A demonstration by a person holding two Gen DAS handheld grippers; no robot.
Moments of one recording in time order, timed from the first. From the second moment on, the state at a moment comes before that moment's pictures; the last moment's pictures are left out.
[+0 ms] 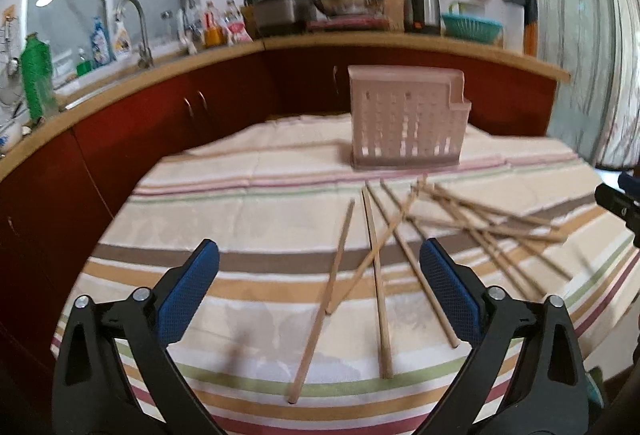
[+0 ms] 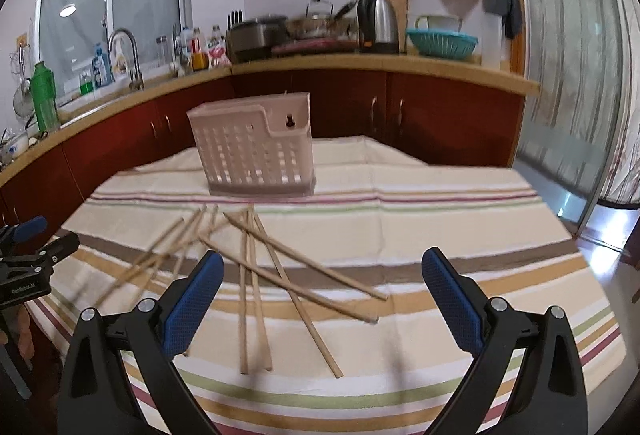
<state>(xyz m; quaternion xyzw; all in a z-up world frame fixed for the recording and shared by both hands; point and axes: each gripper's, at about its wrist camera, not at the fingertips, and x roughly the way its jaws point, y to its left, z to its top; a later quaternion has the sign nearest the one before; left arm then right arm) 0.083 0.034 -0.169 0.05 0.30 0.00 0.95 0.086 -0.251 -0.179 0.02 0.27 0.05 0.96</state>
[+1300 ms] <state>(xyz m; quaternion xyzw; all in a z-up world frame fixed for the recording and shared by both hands) 0.148 0.020 -0.235 0.07 0.43 -0.13 0.89 0.134 -0.284 -0.224 0.08 0.33 0.07 0.94</state>
